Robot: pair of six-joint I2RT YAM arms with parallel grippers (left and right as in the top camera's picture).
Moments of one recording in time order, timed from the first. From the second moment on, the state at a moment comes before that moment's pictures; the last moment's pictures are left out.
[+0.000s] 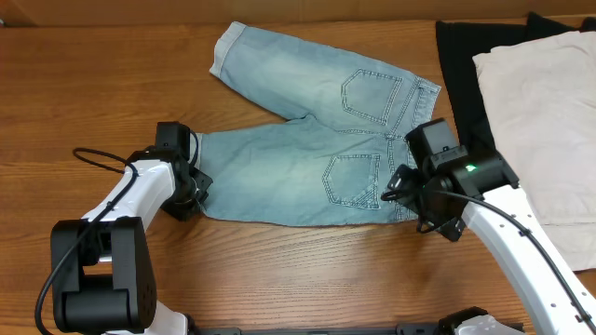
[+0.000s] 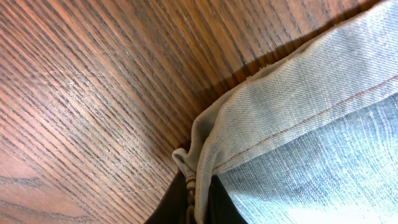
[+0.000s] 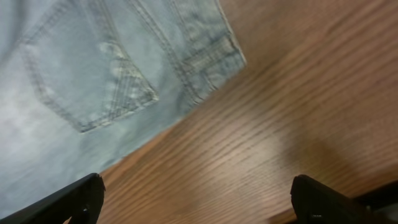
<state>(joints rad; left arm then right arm) 0.02 1.72 0.94 -0.70 -0.02 -0.96 0.33 1.34 1.12 -1.25 0.04 0.92</state>
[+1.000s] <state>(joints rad) 0.02 1.72 0.94 -0.70 -0.02 -0.96 0.33 1.34 0.60 -0.52 0.18 1.13</state>
